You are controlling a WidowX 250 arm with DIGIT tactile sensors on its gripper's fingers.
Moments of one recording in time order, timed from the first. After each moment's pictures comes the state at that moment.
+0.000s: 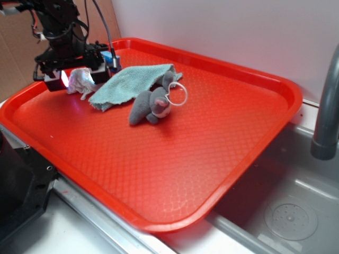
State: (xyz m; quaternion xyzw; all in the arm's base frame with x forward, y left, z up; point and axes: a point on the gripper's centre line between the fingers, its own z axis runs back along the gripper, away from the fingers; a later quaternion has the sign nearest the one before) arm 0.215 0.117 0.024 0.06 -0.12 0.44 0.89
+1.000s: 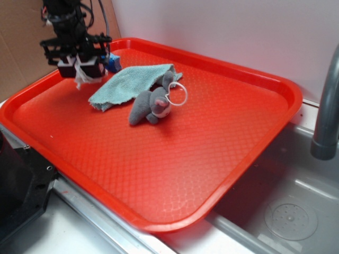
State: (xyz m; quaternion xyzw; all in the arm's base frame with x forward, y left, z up) arm 0.221 0.104 0.055 0.03 -0.06 0.33 0.94
